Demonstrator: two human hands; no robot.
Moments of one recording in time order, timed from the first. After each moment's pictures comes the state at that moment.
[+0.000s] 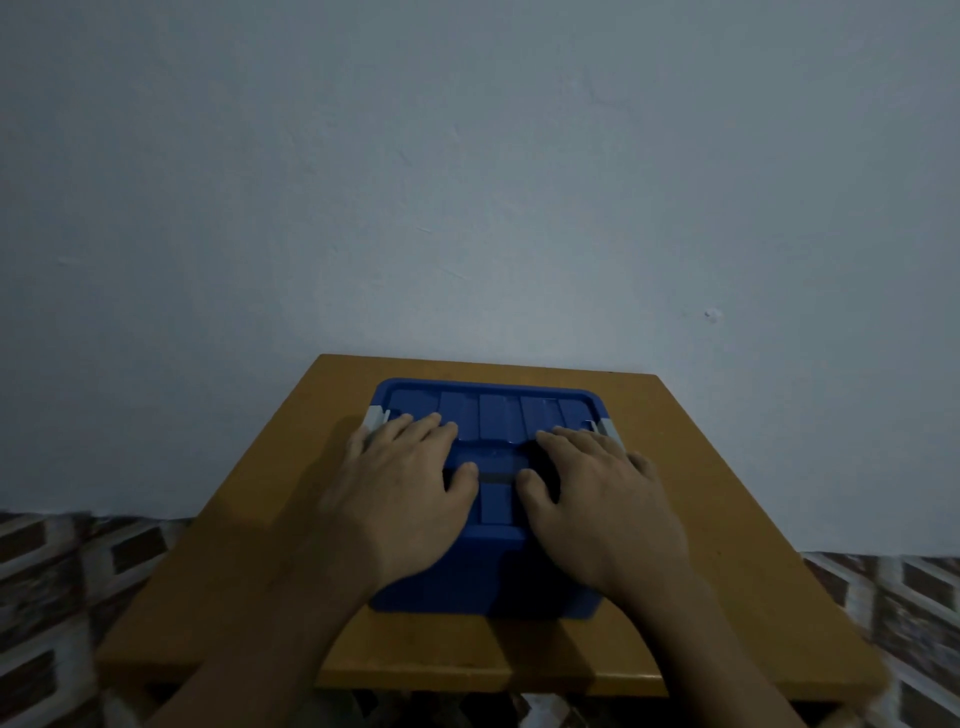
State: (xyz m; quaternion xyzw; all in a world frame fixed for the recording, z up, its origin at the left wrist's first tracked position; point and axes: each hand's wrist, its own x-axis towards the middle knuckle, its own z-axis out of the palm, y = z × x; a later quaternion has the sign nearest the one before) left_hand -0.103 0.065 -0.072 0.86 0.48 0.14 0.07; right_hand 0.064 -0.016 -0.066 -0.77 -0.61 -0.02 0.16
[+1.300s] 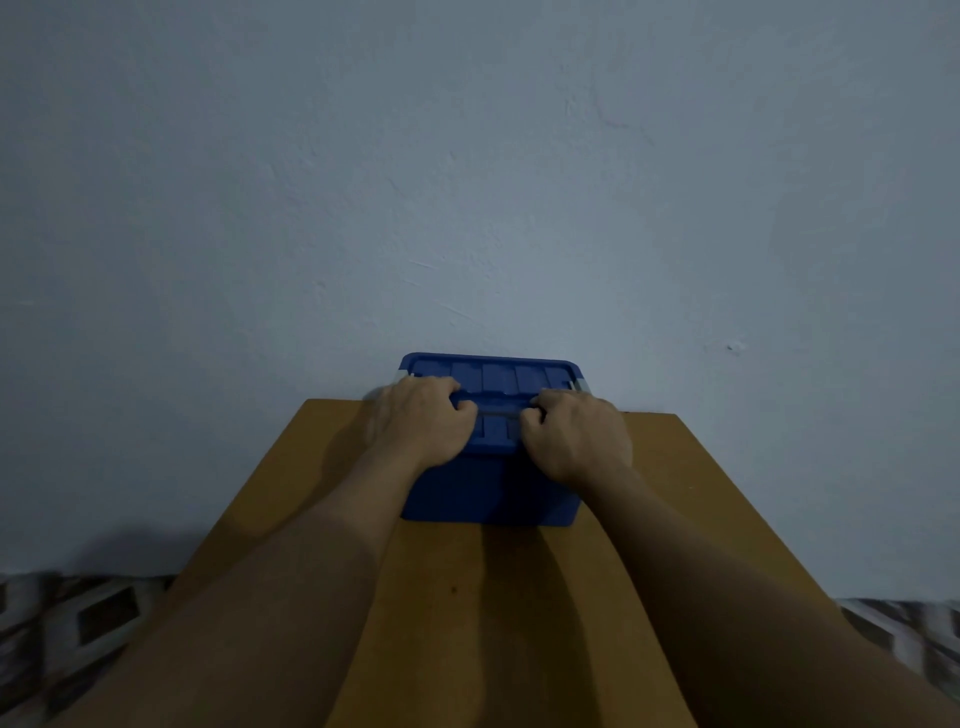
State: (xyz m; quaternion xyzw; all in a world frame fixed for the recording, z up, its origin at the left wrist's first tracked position) left_hand -0.027 0.244 -0.066 0.82 0.51 0.25 0.07; right_hand 0.139 0.172 -0.073 -0.77 -0.58 -0.12 0.23
